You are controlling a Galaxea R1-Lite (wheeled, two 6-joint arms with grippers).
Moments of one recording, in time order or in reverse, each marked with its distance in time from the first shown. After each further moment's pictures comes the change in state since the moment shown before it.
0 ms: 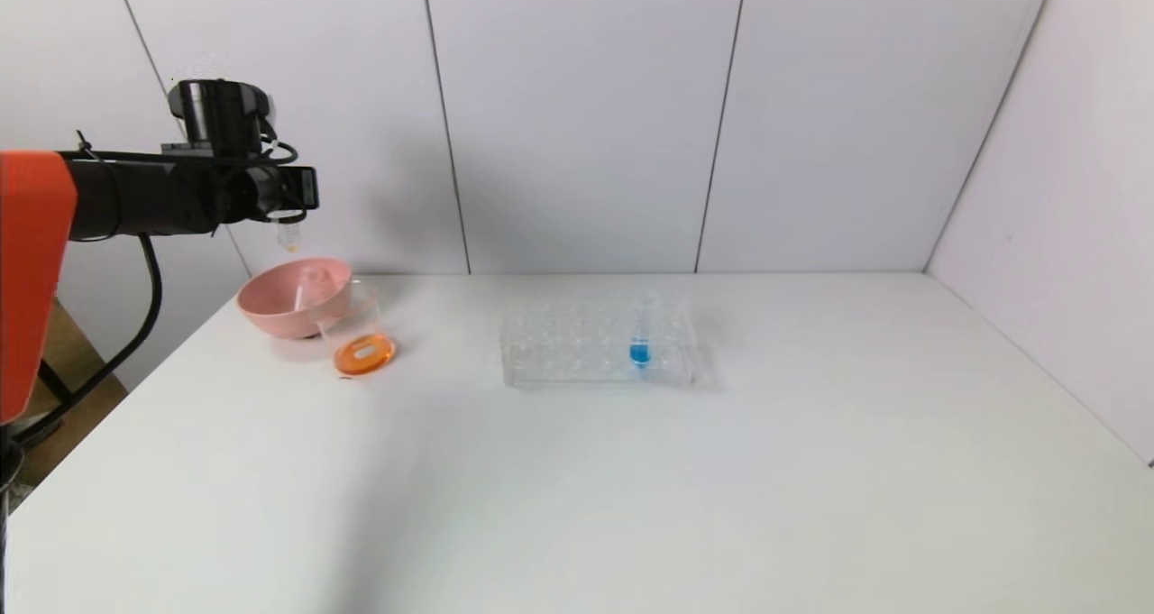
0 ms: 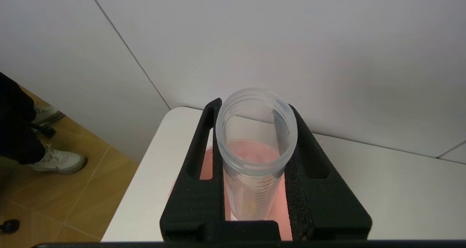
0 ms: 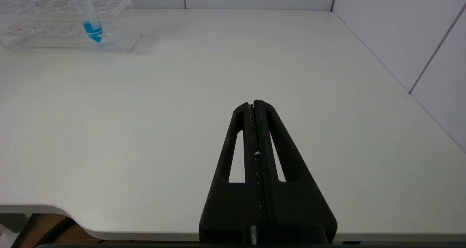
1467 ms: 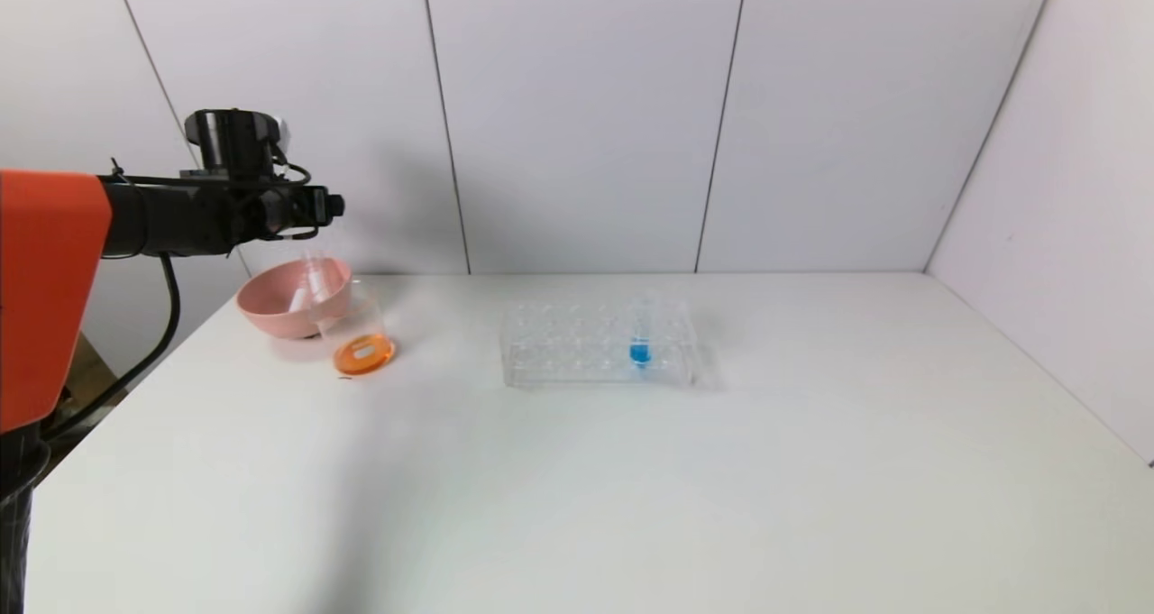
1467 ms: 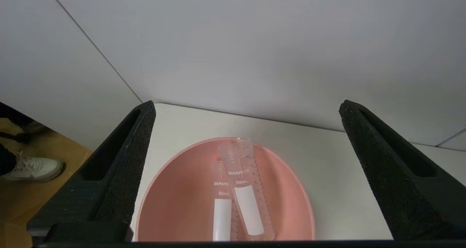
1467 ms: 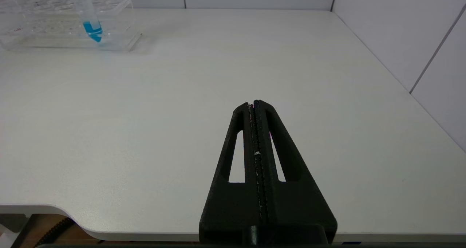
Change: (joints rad) left arm 0.014 0.058 0.020 -0.071 -0.082 -0.003; right arm 0.000 0.000 0.000 0.000 0.000 0.000
